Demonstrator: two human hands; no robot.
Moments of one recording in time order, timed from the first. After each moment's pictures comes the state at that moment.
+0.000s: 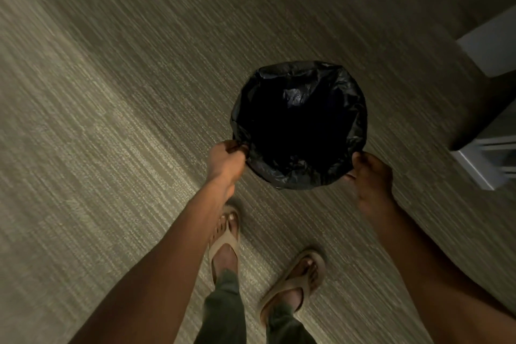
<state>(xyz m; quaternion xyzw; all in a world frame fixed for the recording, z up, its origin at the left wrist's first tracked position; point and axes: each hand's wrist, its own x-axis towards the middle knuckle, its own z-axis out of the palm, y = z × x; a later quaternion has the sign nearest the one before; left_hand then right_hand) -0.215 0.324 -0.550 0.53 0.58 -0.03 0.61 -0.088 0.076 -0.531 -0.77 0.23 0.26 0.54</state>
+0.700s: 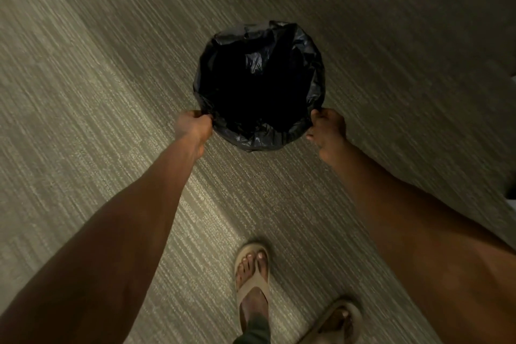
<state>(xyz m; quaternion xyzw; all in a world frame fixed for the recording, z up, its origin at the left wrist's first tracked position) -0.169 0.566 -0.579 0.55 0.64 0.02 0.53 -0.006 0.344 -0.580 -0.79 0.13 0.35 0.49</state>
